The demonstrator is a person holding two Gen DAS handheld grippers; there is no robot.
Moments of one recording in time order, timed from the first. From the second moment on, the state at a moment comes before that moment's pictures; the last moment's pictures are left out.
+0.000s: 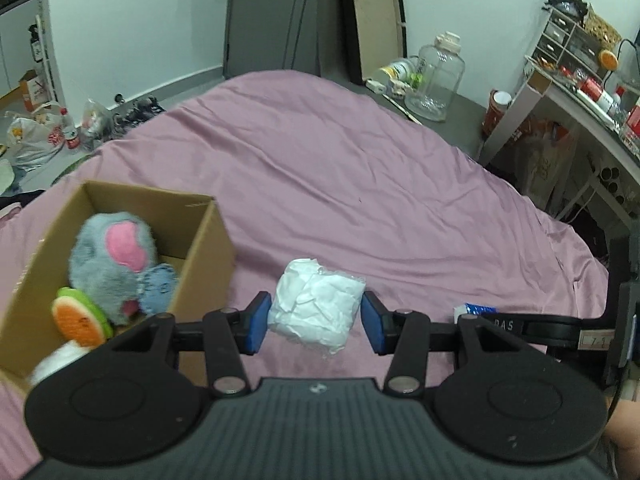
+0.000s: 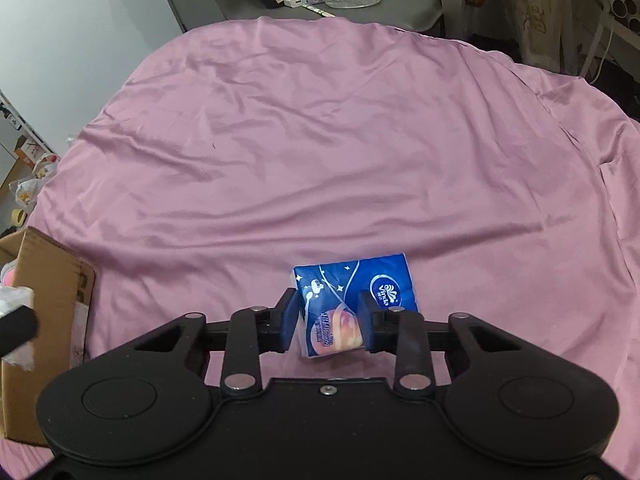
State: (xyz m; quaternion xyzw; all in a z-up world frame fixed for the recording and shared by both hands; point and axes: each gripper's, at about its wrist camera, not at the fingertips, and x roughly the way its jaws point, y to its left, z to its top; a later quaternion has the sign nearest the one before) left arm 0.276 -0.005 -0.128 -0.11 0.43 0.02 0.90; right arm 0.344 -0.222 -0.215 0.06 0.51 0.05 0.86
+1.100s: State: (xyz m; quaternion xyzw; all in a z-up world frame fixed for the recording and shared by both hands) left arm 0.201 0.054 -0.060 -0.12 0.37 0.06 0.92; right arm 0.343 -0.229 -0.221 0.03 0.51 0.00 0.86
